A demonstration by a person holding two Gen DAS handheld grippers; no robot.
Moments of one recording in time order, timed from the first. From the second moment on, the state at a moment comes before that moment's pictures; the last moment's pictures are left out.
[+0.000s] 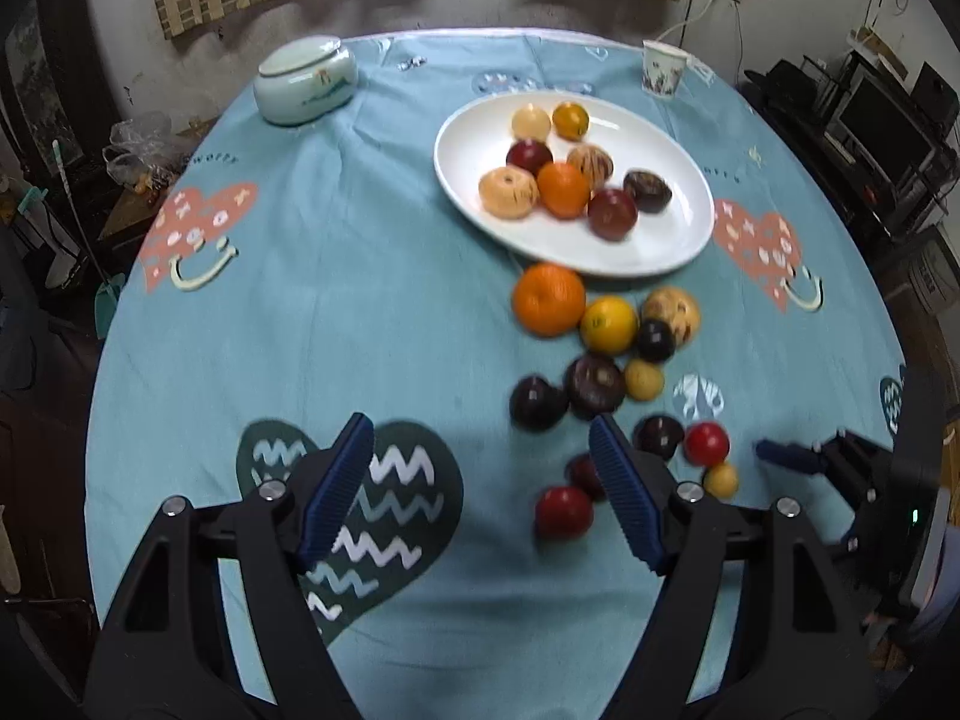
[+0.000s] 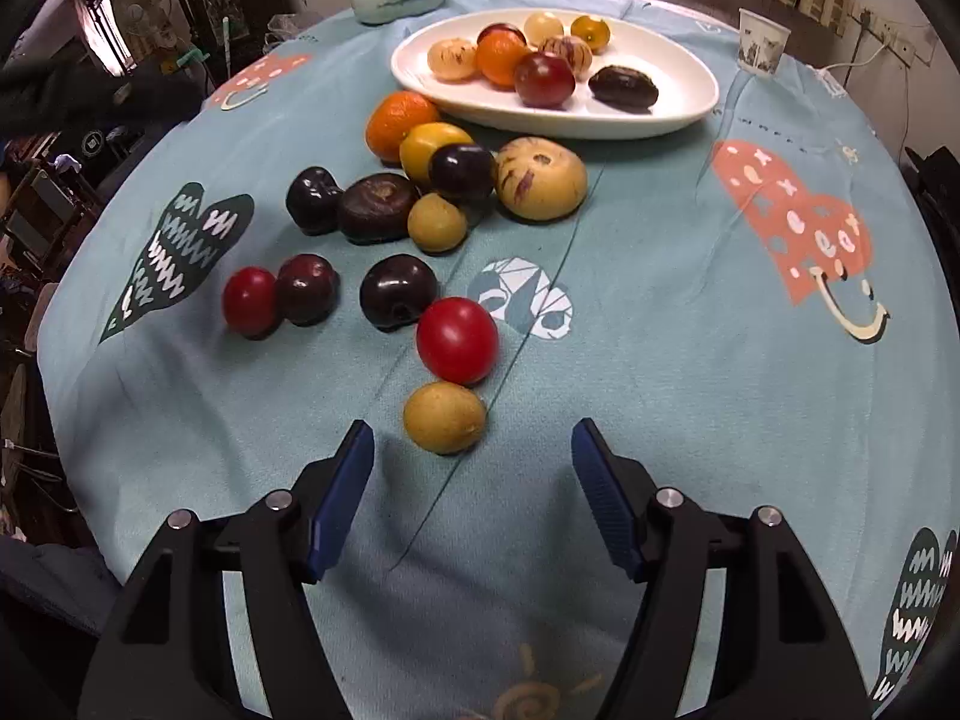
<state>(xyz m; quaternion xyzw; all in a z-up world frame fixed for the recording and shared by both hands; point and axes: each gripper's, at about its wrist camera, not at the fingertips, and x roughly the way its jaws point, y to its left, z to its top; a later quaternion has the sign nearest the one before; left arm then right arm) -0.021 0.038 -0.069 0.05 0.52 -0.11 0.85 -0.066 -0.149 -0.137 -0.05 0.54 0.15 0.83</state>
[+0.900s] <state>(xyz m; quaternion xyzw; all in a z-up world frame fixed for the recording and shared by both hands) -0.037 0.003 -0.133 0.07 0.59 -0.19 0.78 -0.076 -0.161 -0.113 0.00 0.54 0.18 0.82</state>
